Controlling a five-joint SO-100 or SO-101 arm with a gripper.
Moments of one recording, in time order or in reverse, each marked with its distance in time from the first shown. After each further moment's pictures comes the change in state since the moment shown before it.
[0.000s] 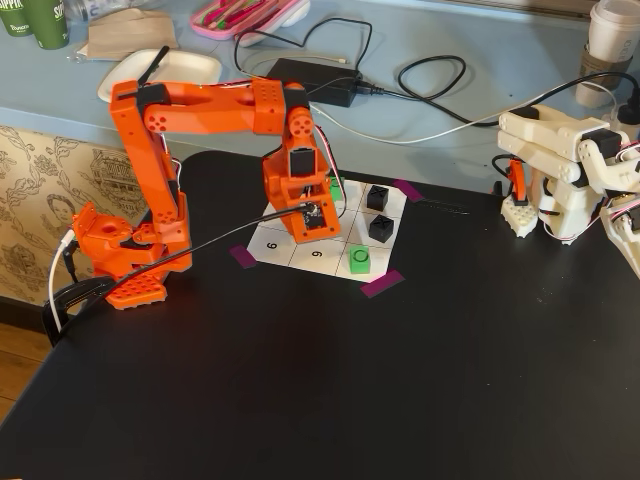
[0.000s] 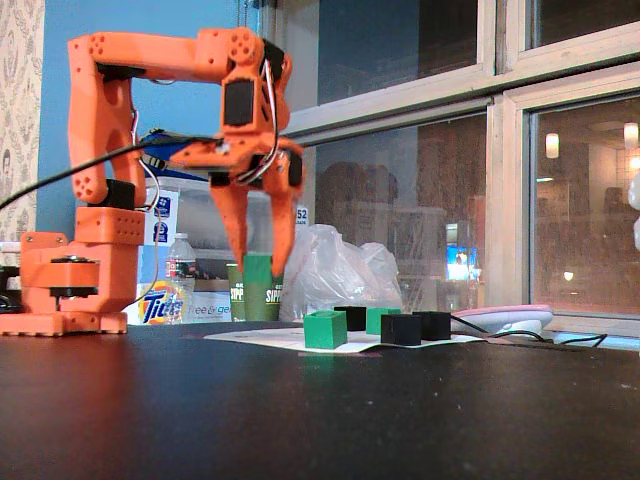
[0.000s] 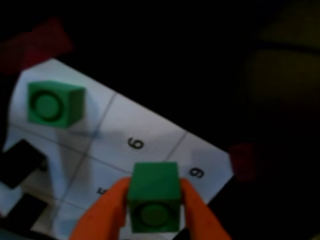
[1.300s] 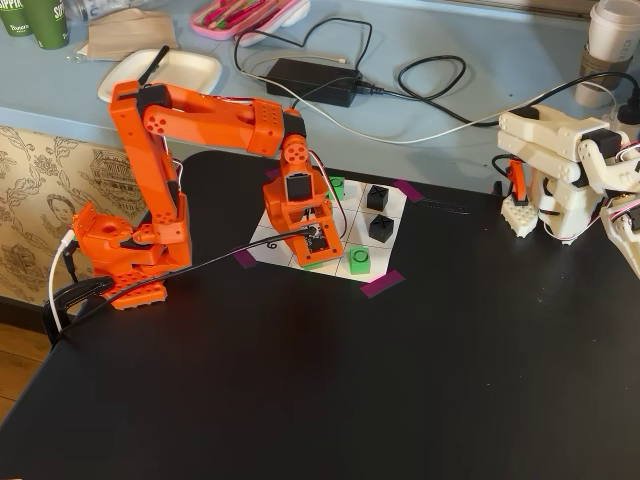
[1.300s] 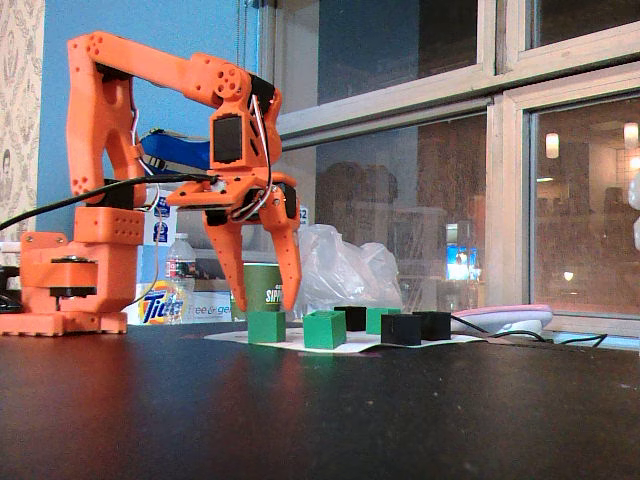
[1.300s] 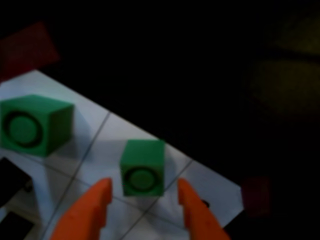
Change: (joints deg) arm 1.8 0.1 9.0 -12.1 -4.1
